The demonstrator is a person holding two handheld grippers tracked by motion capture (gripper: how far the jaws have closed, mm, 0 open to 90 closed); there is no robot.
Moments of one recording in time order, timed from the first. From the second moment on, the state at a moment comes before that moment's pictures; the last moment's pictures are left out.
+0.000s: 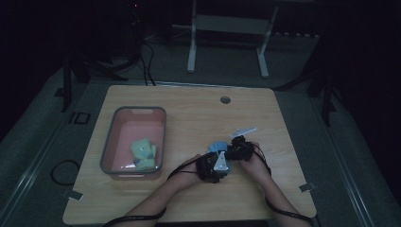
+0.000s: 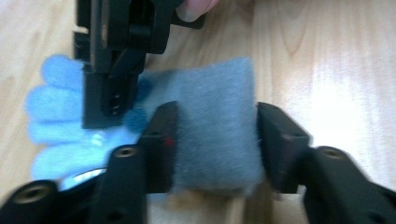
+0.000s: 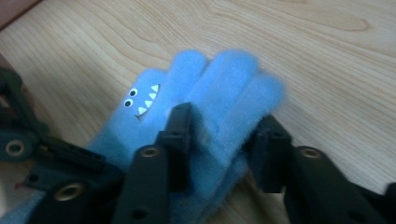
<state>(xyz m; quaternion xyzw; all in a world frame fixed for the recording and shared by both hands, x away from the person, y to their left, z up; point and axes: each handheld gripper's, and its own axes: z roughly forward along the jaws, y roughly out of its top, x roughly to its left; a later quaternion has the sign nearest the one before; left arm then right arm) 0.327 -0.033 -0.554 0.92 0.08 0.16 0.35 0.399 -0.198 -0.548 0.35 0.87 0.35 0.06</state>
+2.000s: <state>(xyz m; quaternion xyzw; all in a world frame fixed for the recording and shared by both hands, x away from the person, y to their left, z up) 0.305 0.084 -0.438 0.92 0.13 0.20 0.31 0.408 -0.087 -0.448 0.27 0.86 0.42 -0.01</state>
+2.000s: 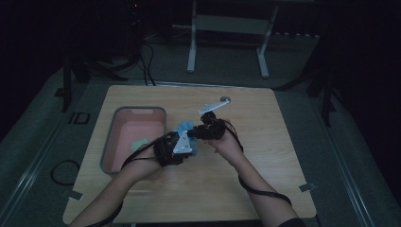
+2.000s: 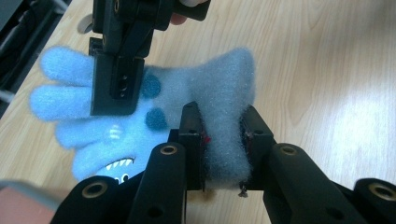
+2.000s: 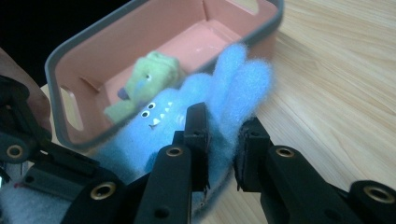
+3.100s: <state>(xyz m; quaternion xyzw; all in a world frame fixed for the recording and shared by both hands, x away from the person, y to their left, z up) 0.292 0.181 -0.436 0.92 0.20 0.23 0.27 0.413 0.033 -0.447 0.23 0.87 0.43 -0.04</state>
